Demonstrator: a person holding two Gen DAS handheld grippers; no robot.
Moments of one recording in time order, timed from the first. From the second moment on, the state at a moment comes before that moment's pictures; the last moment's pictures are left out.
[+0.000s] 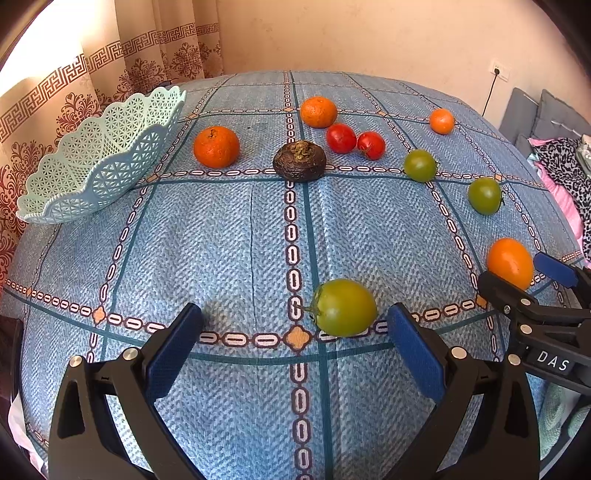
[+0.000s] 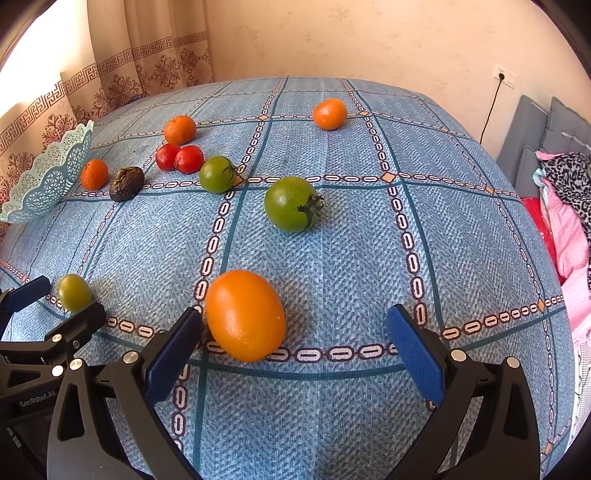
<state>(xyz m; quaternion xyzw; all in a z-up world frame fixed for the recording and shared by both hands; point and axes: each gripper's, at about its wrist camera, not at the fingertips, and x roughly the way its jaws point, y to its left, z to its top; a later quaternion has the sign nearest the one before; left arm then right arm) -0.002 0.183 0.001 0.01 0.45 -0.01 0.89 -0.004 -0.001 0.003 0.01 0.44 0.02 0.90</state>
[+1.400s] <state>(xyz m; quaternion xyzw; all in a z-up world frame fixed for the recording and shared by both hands) -0.013 0.193 0.032 0.01 0.39 -0.03 0.92 -0.020 0.007 0.020 0.03 0.41 0.07 0.91</state>
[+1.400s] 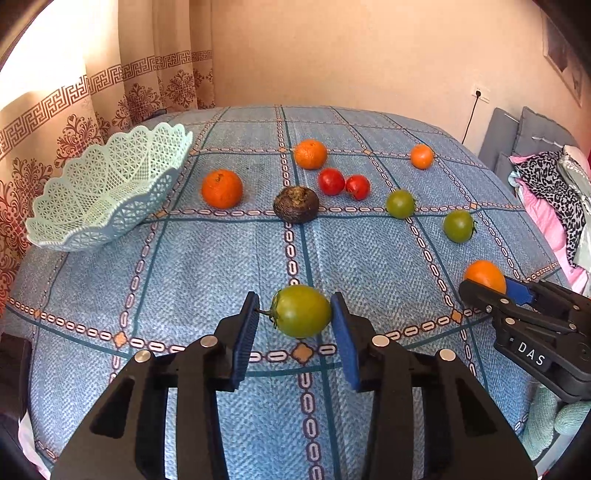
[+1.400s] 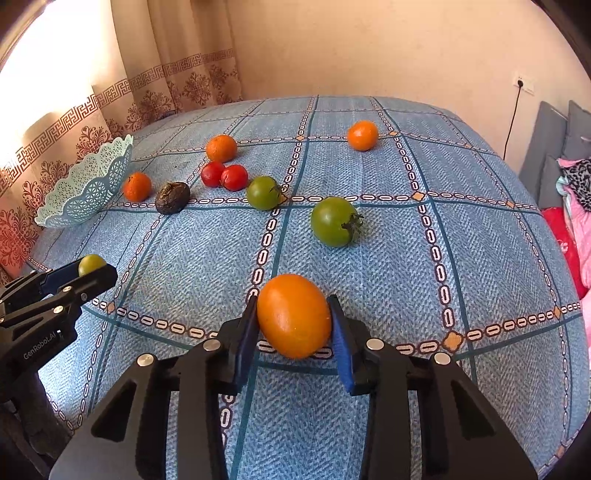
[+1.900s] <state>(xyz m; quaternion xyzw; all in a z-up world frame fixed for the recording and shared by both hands) 0.014 0.294 0.087 -0.03 0.31 0.10 0.94 0.002 0.064 0.065 0.00 0.37 0.13 0.92</state>
